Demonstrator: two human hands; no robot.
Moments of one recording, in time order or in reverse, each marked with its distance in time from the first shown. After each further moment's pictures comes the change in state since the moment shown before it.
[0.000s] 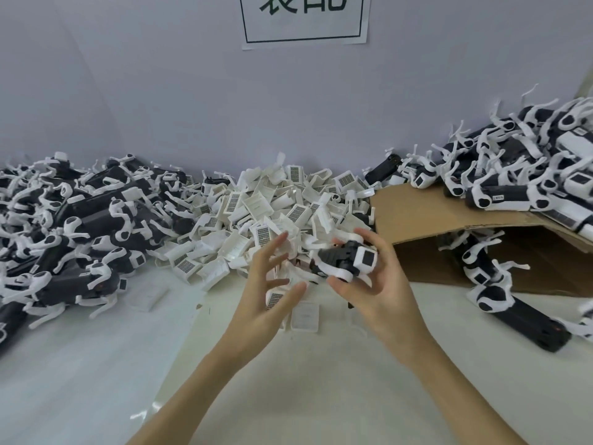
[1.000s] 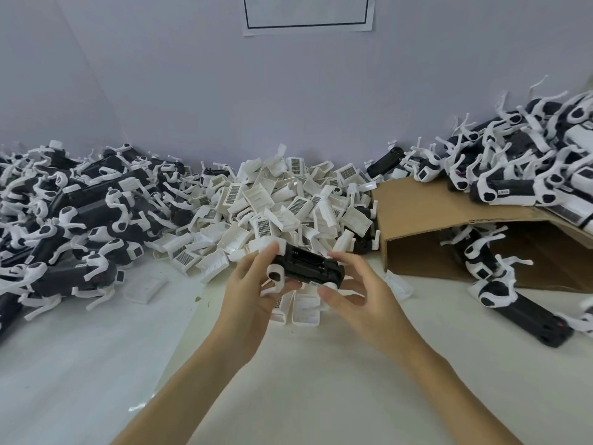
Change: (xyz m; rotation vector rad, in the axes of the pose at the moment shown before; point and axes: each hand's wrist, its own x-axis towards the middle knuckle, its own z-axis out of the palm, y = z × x) left_hand 0.005 0.019 0.000 -0.700 0.304 -0.472; right_hand -0.007 0.022 0.002 -0.361 -0.135 0.095
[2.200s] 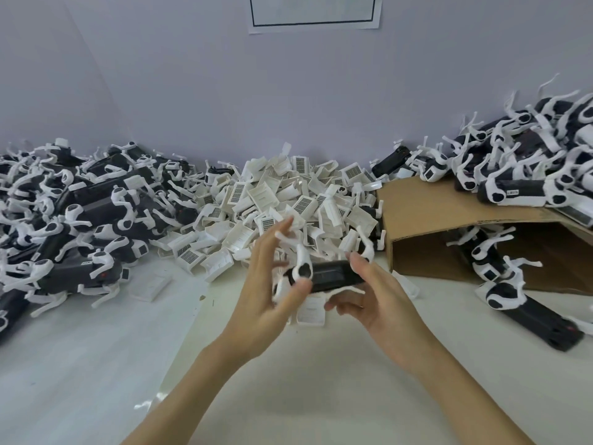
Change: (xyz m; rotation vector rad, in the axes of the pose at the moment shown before) left_hand 0.003 -0.009 -0.016 0.835 -0.312 0.641; right_hand 0.002 -0.021 -0.001 0.634 -0.020 0.287
